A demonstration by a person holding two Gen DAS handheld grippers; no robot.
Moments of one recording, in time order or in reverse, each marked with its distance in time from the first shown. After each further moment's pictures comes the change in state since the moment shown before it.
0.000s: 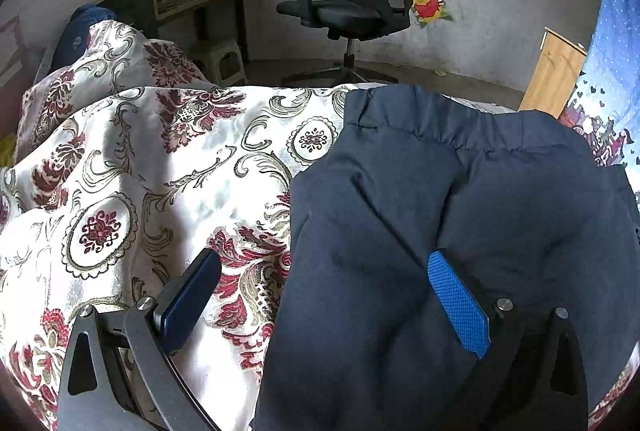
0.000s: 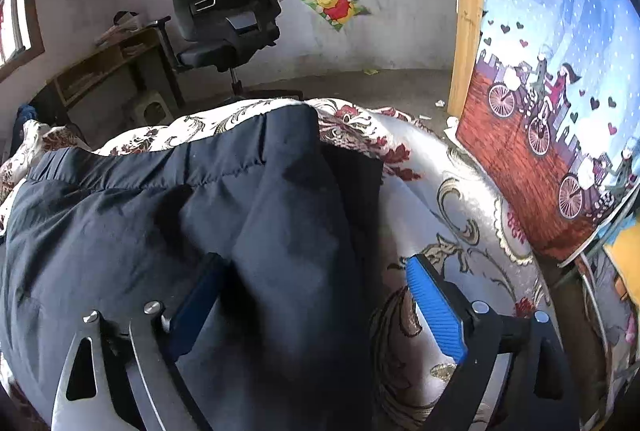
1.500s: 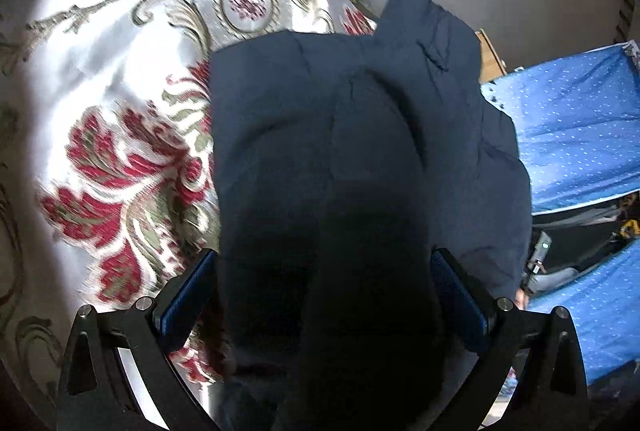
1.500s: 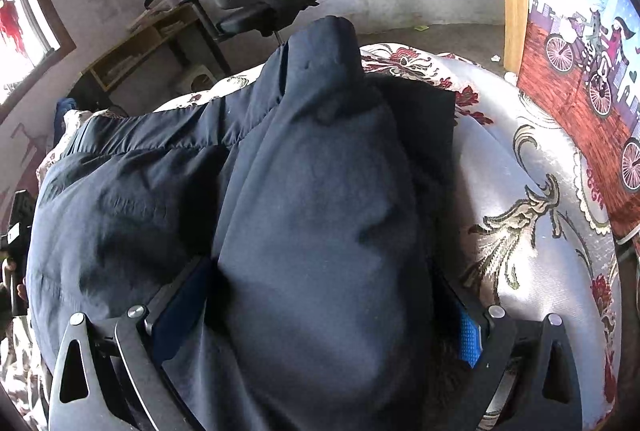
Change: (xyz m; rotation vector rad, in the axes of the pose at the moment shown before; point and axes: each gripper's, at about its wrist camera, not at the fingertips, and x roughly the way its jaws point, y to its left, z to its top) left arm 0.080 0.076 -0.001 -0.276 0.441 -0.689; right arm 0.031 -0.003 -0.007 0.027 0.152 0.241
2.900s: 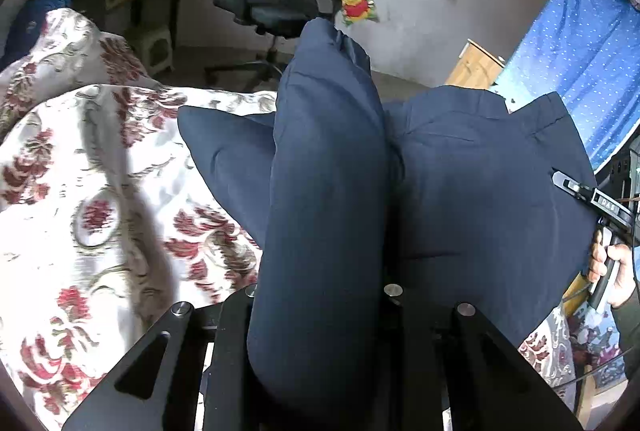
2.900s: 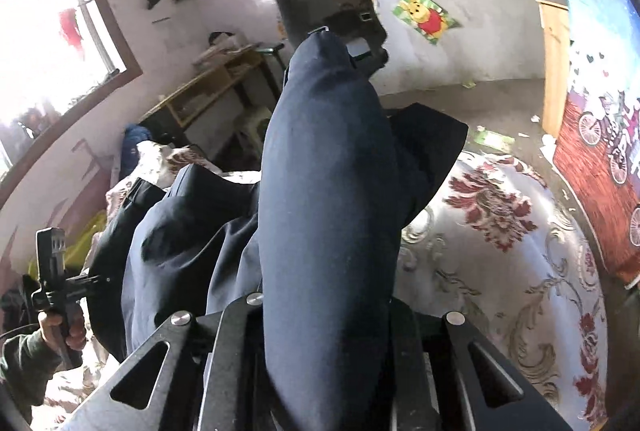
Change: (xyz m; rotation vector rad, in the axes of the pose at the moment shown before) left arm -0.085 -0.142 -0.085 0.300 -0.334 0.361; right arm -0.123 0.141 0.047 -0.081 -0.159 0.141
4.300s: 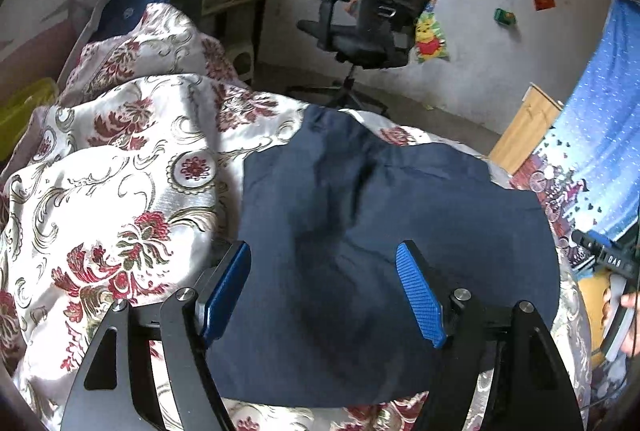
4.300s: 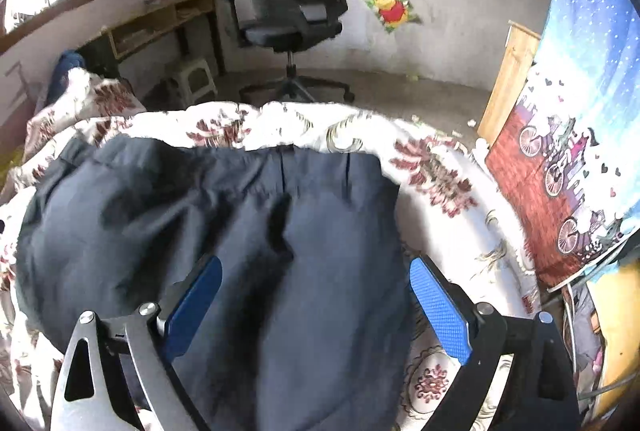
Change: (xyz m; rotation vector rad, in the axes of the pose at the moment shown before) left arm -0.055 -0.009 -0.043 -0.141 -0.142 0.229; right arm 0.029 0.014 -0.046 -0.152 0.100 -0.347
